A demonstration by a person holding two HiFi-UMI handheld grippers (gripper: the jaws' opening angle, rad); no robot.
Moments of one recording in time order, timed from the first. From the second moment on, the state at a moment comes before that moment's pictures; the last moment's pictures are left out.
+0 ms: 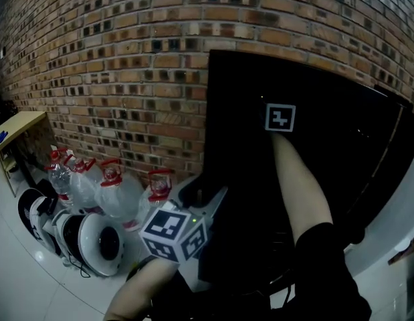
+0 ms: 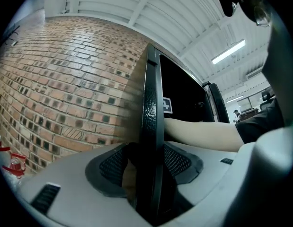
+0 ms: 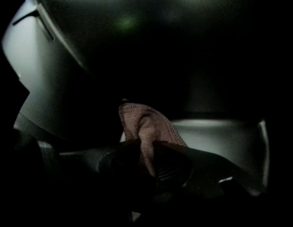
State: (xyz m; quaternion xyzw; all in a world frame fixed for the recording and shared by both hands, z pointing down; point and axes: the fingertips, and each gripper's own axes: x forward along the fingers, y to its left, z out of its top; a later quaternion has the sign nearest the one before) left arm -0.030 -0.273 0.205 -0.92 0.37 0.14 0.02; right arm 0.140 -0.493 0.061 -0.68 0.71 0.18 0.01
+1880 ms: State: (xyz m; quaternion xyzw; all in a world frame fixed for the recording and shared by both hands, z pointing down) left arm -0.022 -0.279 0.203 -0.89 0.44 0.14 0.04; right arm 0.132 -0.471 0.164 -0.67 0.72 0.16 0.06
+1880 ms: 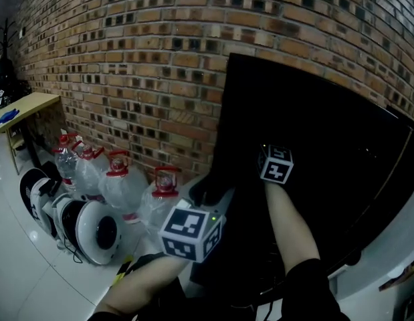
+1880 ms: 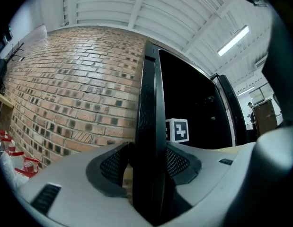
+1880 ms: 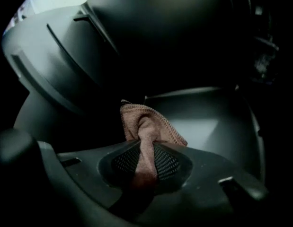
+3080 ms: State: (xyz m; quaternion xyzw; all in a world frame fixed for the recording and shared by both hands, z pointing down) left arm -0.025 -0.281 0.202 -0.88 0.44 0.15 0.05; right arm 0.235 -0.463 0.175 -0.74 0.65 0.17 0.03
